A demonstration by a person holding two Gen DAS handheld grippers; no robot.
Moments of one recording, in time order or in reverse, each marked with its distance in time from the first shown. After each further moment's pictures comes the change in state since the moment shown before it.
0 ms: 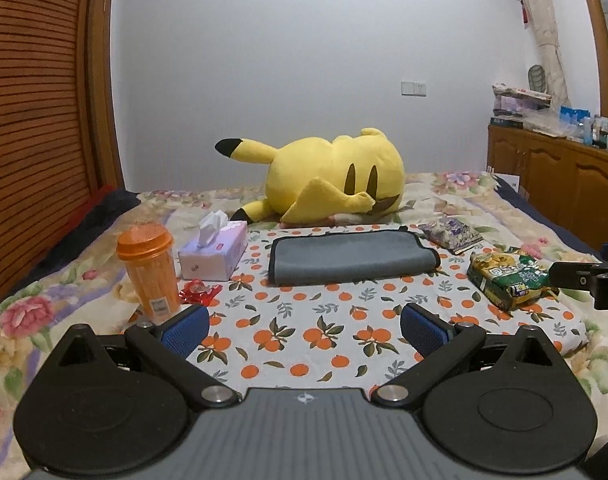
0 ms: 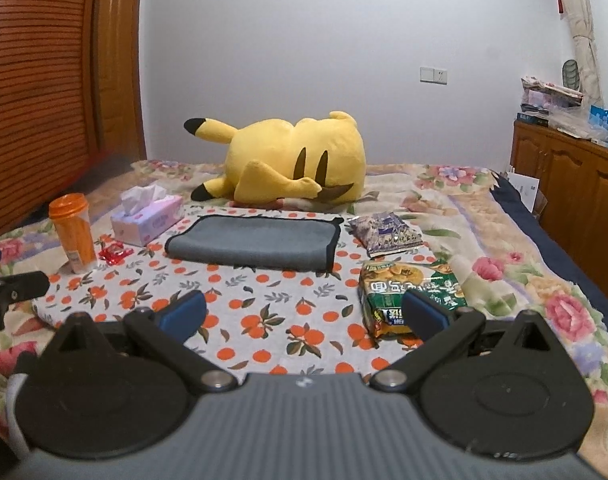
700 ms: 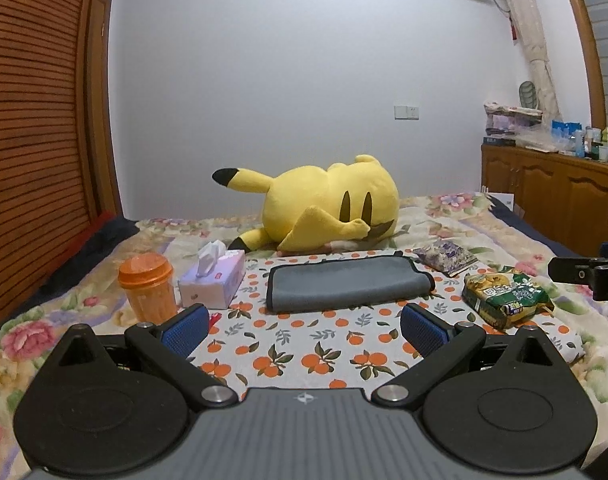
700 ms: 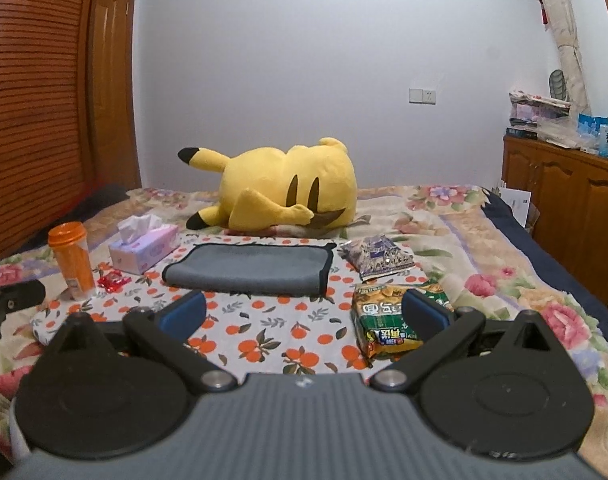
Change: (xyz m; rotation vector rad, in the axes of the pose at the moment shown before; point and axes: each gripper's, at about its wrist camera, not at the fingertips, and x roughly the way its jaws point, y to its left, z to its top) left arm -0.012 -0.004 0.004 0.023 -0.088 -0.007; right arm -0.012 -0.007 0.001 0.030 -0.087 -0.013
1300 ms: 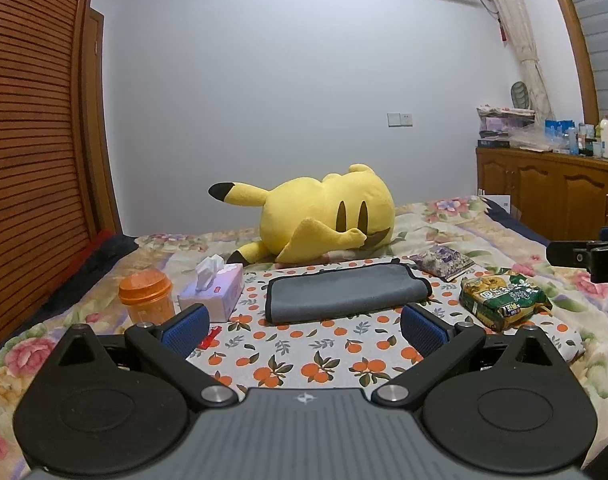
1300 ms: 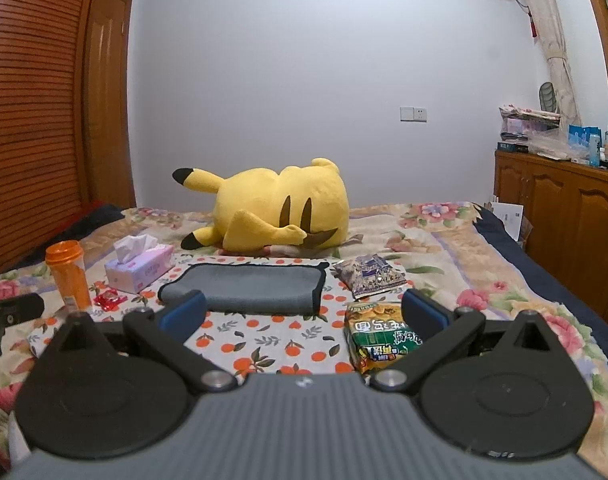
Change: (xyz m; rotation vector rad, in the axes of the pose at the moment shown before) left arm -0.006 -0.005 0.000 0.034 -0.032 0.000; right arm -0.006 -0.003 0.002 0.010 -0.060 -0.018
